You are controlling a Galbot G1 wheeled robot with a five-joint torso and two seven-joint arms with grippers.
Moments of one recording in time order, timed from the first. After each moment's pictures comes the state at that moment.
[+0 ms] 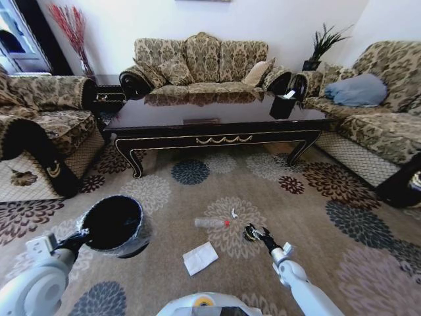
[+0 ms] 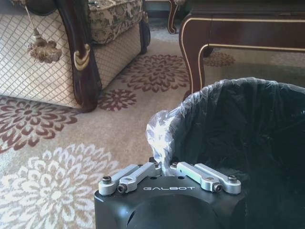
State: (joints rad) left arm 1.74 -1.17 -1.09 -2.36 -0.85 0.74 -0.43; right arm -1.15 1.10 0.31 1.05 0.93 0.17 -0.38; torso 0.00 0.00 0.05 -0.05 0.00
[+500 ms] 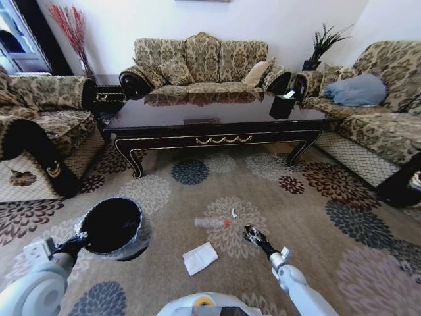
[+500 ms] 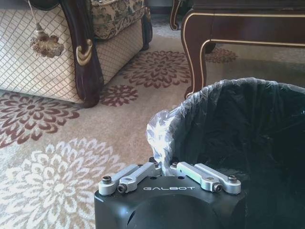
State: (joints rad) left arm 1.76 -1.20 -1.09 -2.38 -0.84 0.74 -0.44; right arm -1.16 1.13 0.33 1.01 0.90 0.17 -0.42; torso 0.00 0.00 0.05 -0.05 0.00
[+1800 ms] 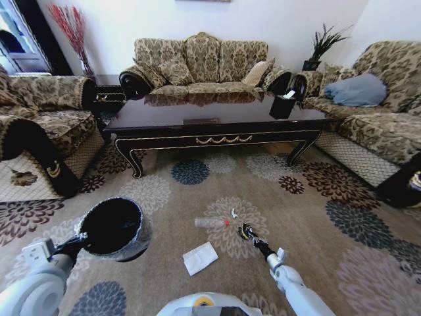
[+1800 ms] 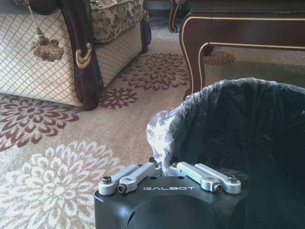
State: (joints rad) left arm 1.77 -1.19 -1.10 -2.39 -0.85 0.73 -0.44; right arm -1.13 1.15 0.33 0.96 0.73 0.23 -0.40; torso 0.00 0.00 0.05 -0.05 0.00
